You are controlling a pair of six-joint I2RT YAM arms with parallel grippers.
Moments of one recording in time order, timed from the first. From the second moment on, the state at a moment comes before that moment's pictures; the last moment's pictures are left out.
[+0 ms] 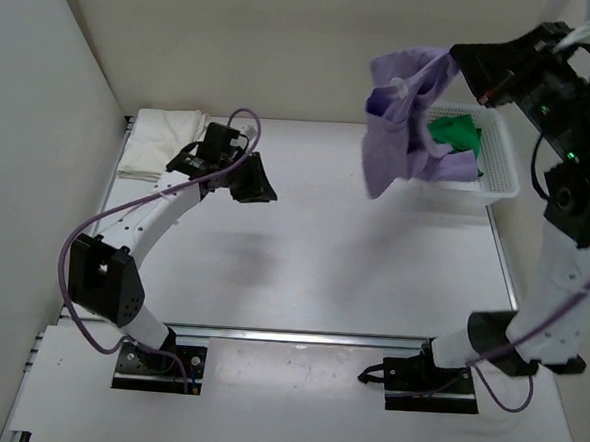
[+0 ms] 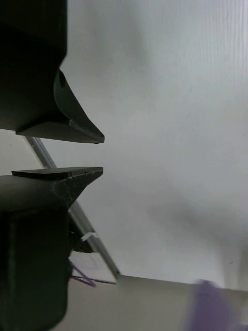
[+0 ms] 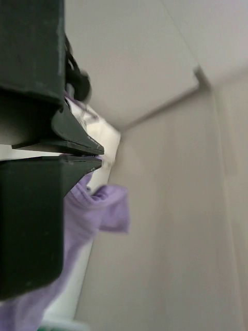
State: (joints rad) left arm -0.44 1.54 1.37 -0.61 0.36 -0.58; right arm 0.10 1.58 2.66 -0.91 -0.37 0.37
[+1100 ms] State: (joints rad) left arm -0.52 1.45 0.99 -0.70 0.32 -0.51; right arm 0.29 1.35 1.42 -0.64 0.03 0.45
